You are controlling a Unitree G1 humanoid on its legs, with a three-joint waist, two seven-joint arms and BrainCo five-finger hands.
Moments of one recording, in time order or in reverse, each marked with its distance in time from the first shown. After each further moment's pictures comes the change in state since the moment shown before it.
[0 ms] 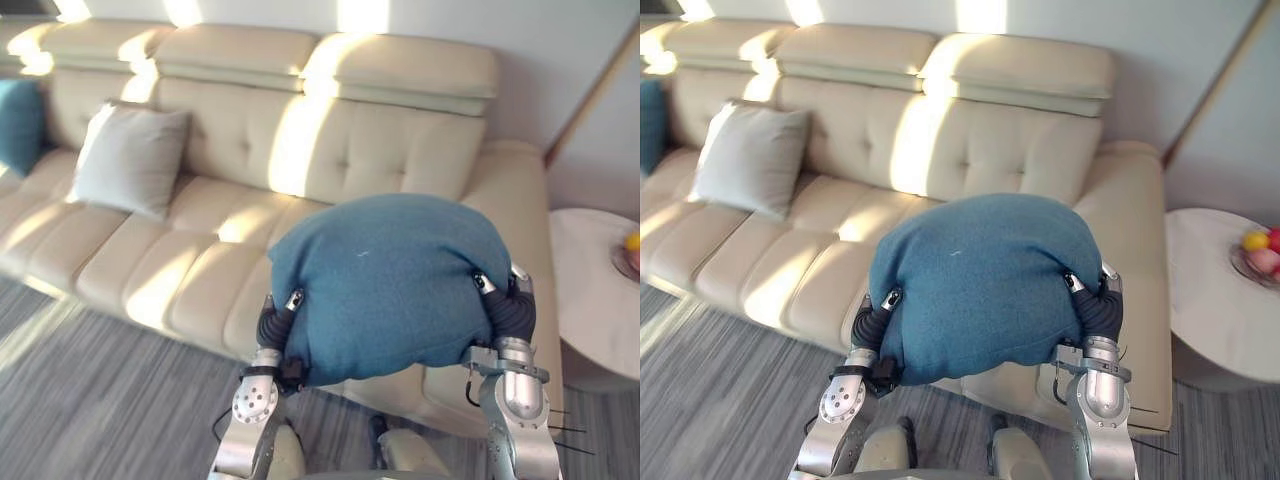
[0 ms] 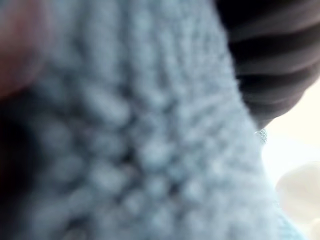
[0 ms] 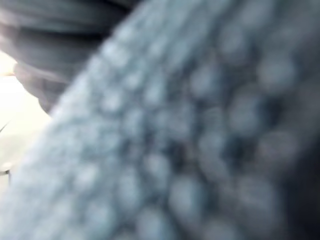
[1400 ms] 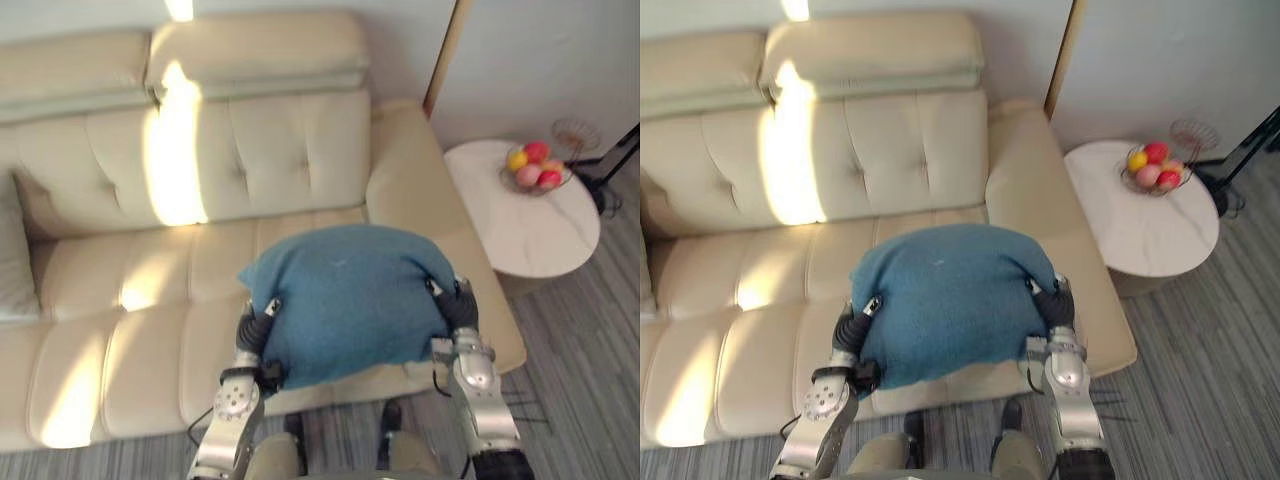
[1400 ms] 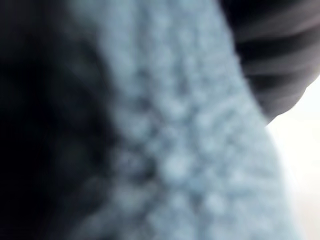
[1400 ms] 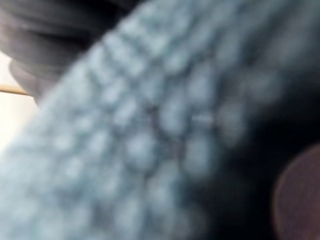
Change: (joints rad) left arm -0.154 0.068 0.119 0.115 0.034 0.017 0.083; right arm -0.364 -0.001 0.055 0.449 -0.102 0.011 -0.026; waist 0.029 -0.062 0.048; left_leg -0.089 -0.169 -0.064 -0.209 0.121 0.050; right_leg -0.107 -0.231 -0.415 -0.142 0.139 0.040
